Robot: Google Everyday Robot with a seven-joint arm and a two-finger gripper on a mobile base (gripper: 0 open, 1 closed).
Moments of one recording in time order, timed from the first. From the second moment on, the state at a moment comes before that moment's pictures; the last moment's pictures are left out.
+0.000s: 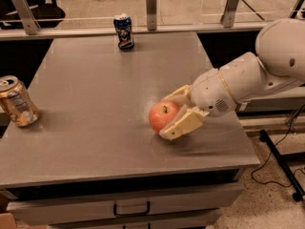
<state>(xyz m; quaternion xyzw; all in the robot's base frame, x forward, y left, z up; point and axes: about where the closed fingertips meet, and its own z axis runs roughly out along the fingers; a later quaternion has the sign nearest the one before) 0.459 -0.039 0.862 -0.62 0.65 0.30 0.31</state>
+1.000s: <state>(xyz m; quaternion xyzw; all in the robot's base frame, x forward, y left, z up) 0.478 -0.050 0.882 -0.61 0.66 0.26 0.35</state>
